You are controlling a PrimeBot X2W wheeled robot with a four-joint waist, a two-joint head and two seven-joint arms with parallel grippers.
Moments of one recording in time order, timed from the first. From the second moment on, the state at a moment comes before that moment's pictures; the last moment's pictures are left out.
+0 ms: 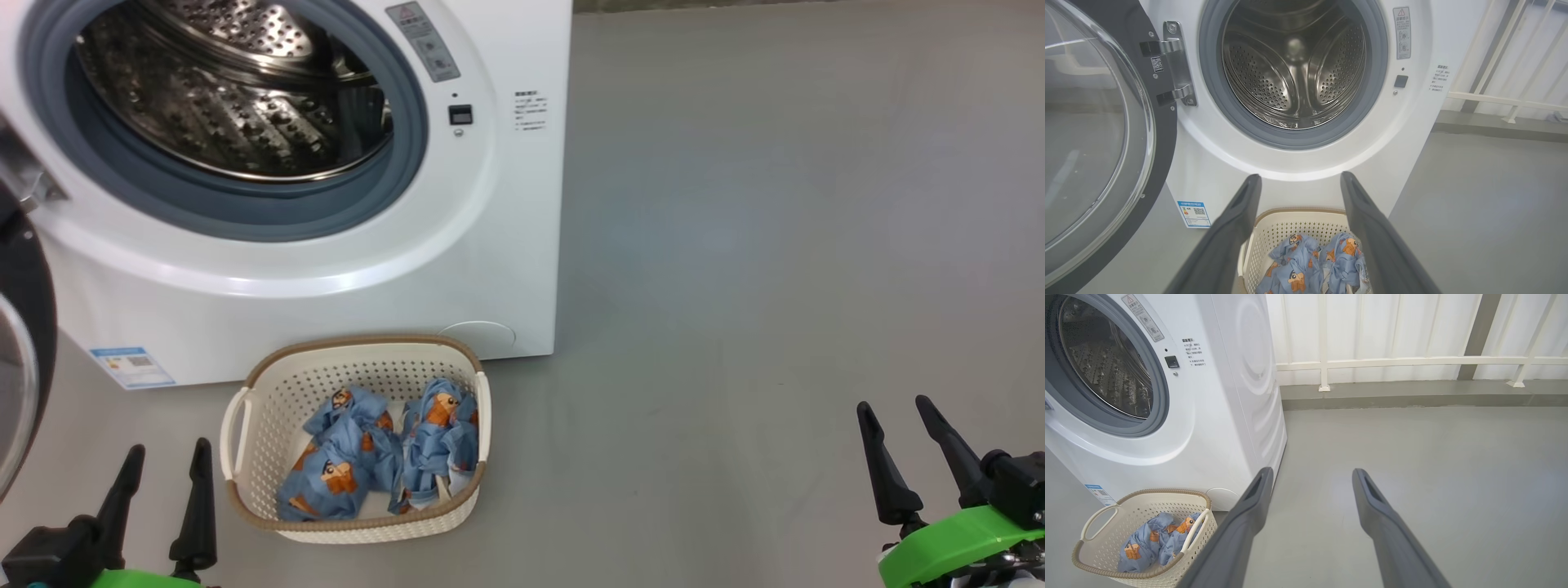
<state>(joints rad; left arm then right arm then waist) -0.02 0.20 0.01 0.20 -0.37 -0.13 -0.26 -0.06 -0.25 -0.04 0.26 0.31 0.13 -0.25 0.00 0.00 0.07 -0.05</state>
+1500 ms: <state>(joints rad) -0.02 0.22 -0.01 0.19 -0.40 -0.13 -0.26 -0.06 -0.24 -0.04 0.26 0.31 0.13 -0.25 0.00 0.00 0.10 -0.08</state>
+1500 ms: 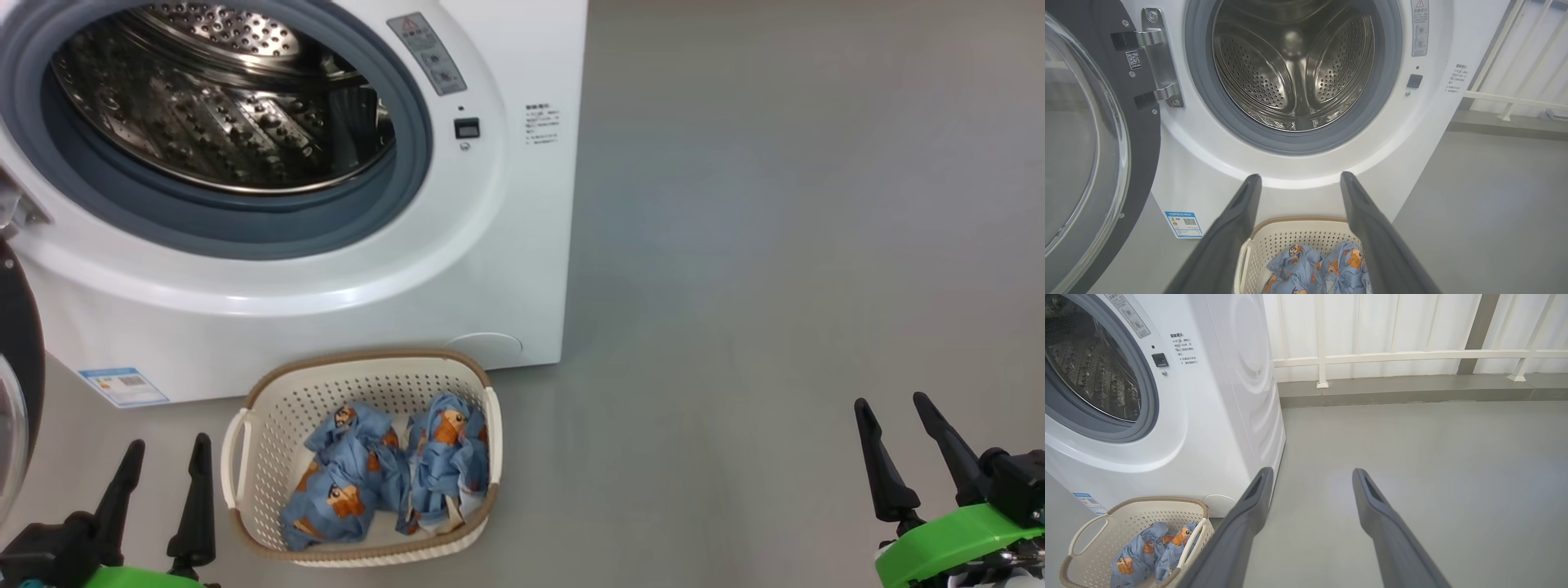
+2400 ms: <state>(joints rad) -0.03 0.21 -0.02 0.20 -0.39 -0.13 -0.26 -0.06 -0.24 -0.03 0.26 0.31 0.13 -0.25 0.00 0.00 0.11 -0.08</state>
